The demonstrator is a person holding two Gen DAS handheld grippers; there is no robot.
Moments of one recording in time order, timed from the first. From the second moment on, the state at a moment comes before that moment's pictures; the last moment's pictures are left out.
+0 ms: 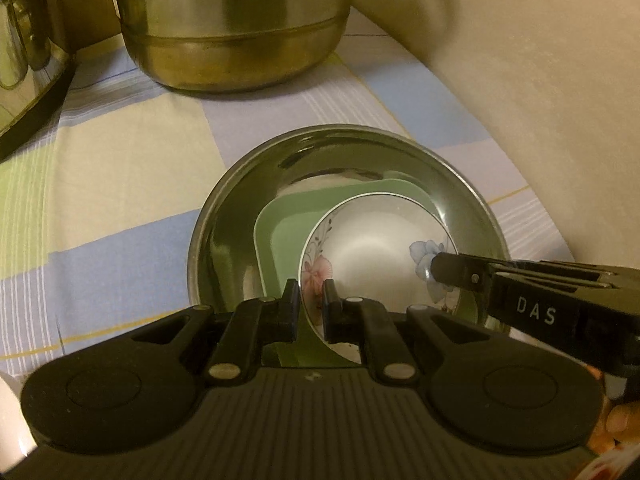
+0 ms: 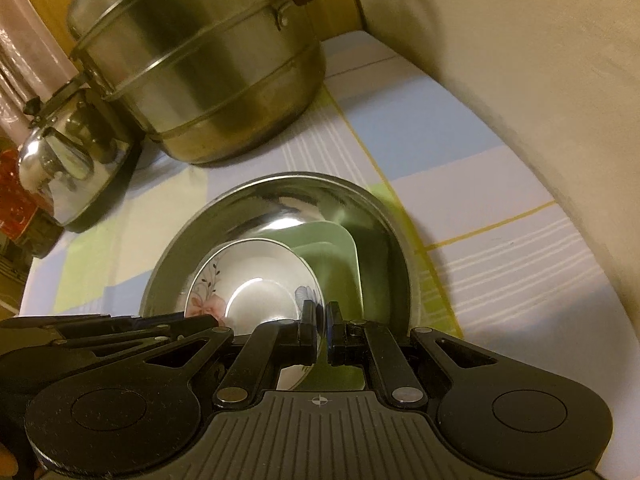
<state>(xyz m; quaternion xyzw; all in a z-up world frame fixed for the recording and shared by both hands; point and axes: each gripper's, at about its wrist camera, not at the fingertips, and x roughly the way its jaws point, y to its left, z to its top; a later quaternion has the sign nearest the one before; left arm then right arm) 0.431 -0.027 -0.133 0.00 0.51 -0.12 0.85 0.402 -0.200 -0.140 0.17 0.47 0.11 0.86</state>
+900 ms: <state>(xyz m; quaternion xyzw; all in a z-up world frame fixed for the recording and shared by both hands) 0.435 -0.027 -0.139 -0.02 0.52 -0.11 0.85 0.405 -0.195 -0.146 0.15 0.47 0.11 0.86</state>
